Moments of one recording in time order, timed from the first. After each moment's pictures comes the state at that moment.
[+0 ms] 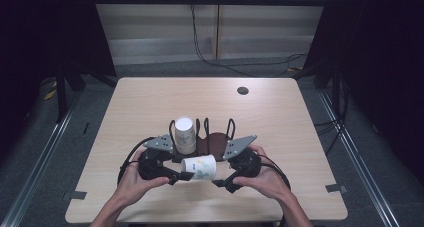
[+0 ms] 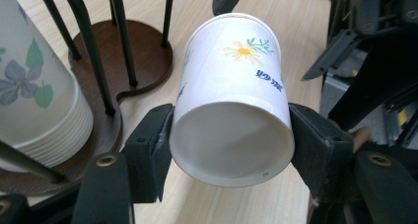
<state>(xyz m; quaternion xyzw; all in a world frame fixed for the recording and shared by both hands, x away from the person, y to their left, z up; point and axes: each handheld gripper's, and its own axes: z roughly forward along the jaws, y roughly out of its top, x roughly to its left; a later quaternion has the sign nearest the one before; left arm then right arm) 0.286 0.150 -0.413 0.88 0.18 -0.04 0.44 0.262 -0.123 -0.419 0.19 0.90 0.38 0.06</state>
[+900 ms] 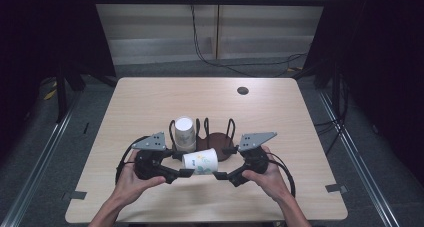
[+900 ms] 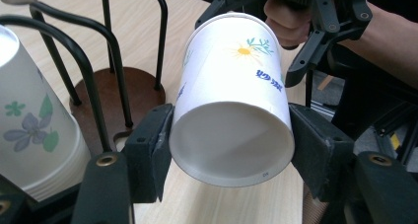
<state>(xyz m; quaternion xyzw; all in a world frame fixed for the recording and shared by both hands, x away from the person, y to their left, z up) 0.283 0.157 -0.406 0.85 0.16 -0.03 0.51 0.266 -0.146 -0.423 0.22 0.83 0.51 0.02</state>
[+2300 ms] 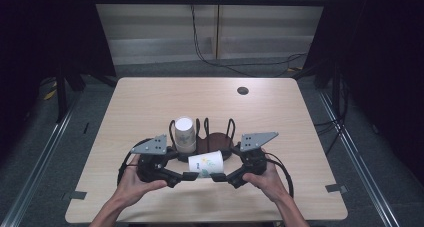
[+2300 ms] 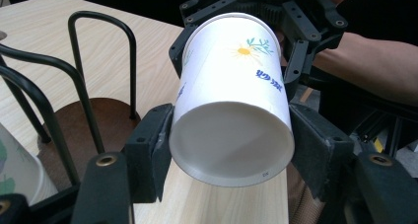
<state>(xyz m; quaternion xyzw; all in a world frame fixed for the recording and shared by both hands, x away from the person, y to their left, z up) 0.276 0.150 -0.406 0.82 0.11 -0.05 0.55 0.265 -0.143 -0.422 0.19 0.80 0.56 -0.01</state>
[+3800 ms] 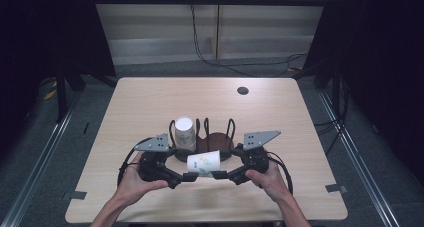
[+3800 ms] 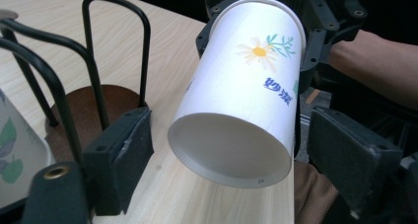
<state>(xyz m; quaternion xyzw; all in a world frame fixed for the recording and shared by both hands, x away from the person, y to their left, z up) 0.281 0.148 -0.412 0.83 0.15 -0.05 0.54 0.267 -0.149 -0.421 0.19 0.80 0.57 -0.03</state>
